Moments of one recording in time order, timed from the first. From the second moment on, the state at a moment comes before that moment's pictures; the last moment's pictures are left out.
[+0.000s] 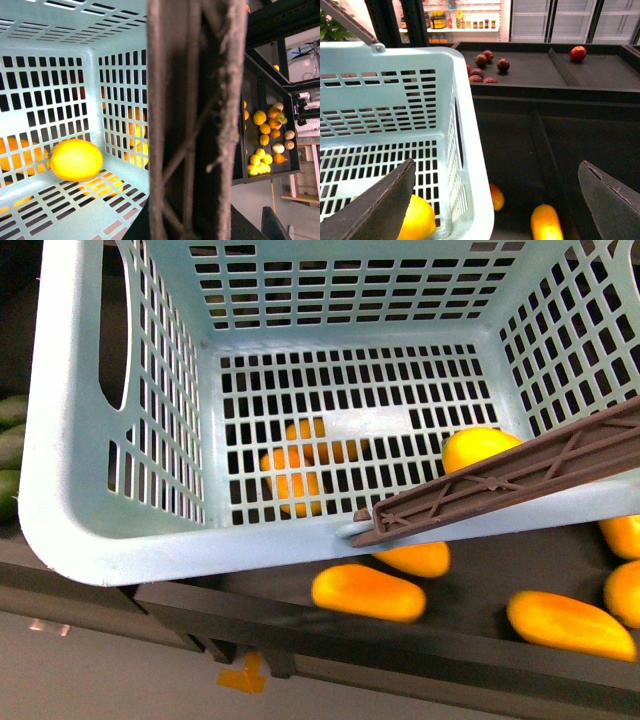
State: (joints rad) left arm -0.68 1.71 1.36 -0.18 0.20 -0.85; right arm 0.00 0.49 0.07 0.42 0.00 0.00
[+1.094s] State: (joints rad) left arm -0.68 1.71 1.36 -0.18 0.21 -0.85; right arm -0.27 1.01 0.45 -0.08 0.30 0.44
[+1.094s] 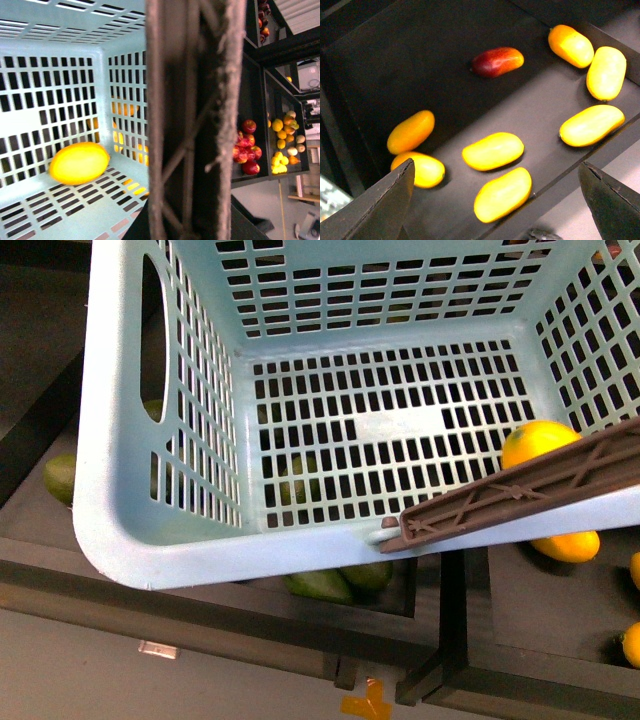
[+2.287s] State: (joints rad) left arm -0.68 1.71 1.36 -0.18 0.20 -0.85; right arm -0.31 2.23 0.91 0.10 0.16 0.96
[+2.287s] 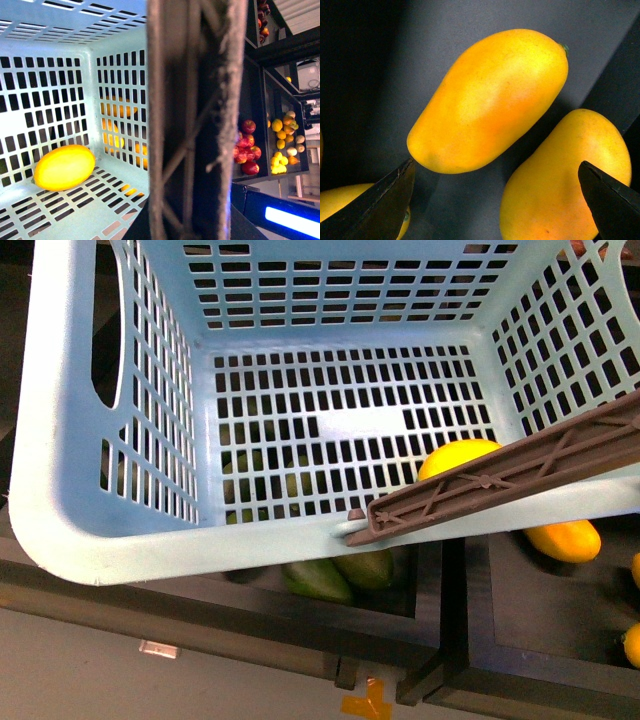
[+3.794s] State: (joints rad) left arm -0.68 1.71 1.36 -0.18 0.20 -0.85; right arm -0.32 2.49 1.19 0.01 0.19 1.03
